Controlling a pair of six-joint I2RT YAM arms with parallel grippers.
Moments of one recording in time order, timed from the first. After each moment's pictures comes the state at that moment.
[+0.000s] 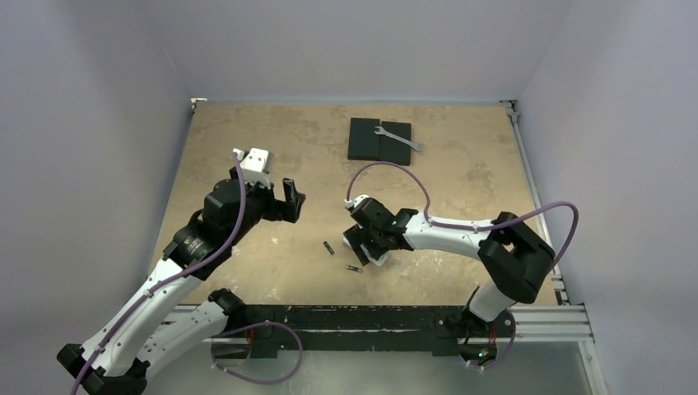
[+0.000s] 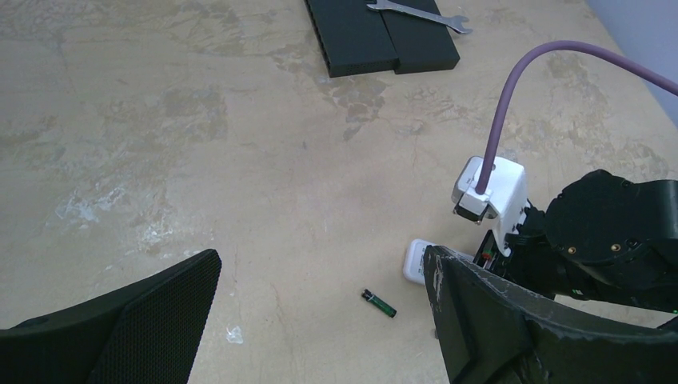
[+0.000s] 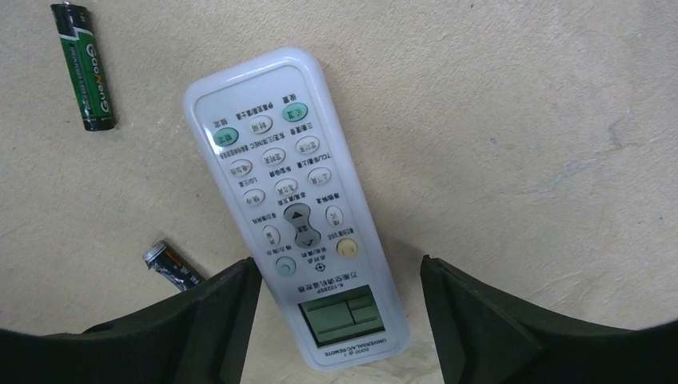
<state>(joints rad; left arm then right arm) -0.61 0.75 0.88 -0.47 -0.19 -0.27 0.94 1.59 0.89 -0.42 0.14 0.32</state>
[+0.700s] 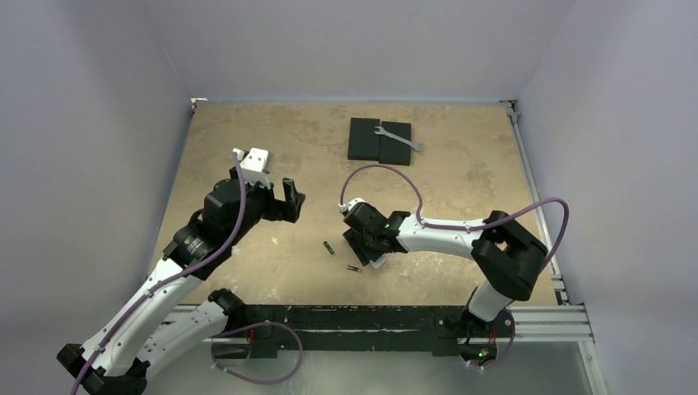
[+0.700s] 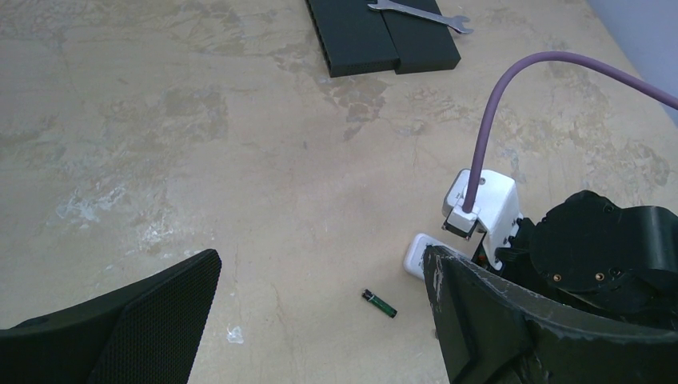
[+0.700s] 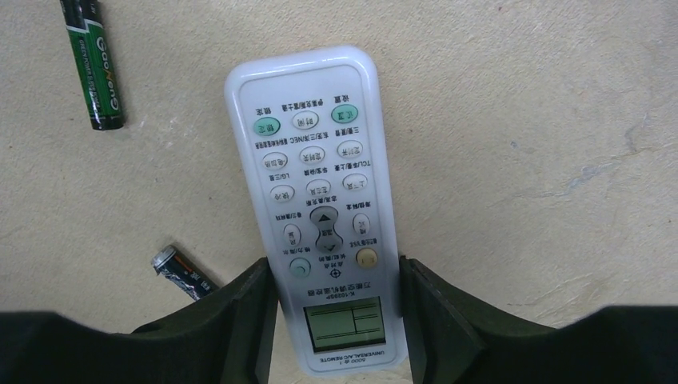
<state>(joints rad) -0.60 0.75 0.88 -0.47 -0.19 -0.27 0.98 1.64 0.93 -0.44 0.20 0.32</state>
